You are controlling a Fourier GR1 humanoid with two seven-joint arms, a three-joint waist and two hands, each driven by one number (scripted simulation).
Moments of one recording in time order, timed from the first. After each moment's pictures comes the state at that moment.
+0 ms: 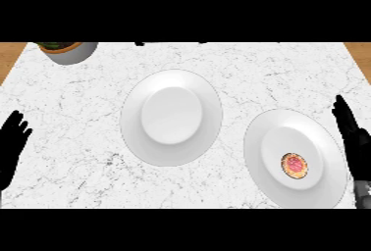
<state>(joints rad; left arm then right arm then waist) 0.02 0.58 0.01 -1.40 0.43 0.24 0.14 -0.04 -0.51 0.10 -1.45 -0.09 -0.26 -0.05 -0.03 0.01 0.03</state>
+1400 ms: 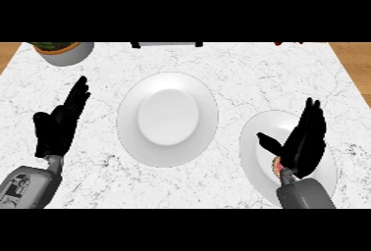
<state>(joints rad) -0.23 0.45 -0.21 -1.42 0.20 0.26 0.07 -0.17 -0.15 0.23 -1.38 1.20 -0.74 0.84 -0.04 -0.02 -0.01</state>
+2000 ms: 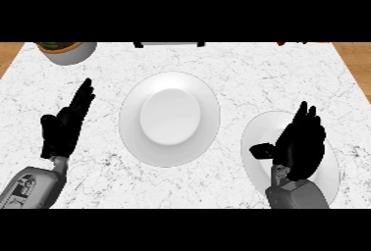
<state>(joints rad) -0.23 0.43 -0.22 -1.41 0.18 0.25 0.06 -0.18 -0.02 0.23 -1.66 1.32 -0.10 1.17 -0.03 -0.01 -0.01</state>
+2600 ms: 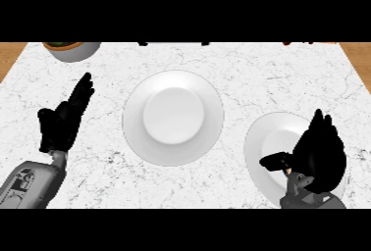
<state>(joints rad) -0.26 0.42 -0.20 -1.40 0.18 0.22 0.06 -0.14 0.00 0.17 -1.84 1.26 0.14 1.20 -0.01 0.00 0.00</state>
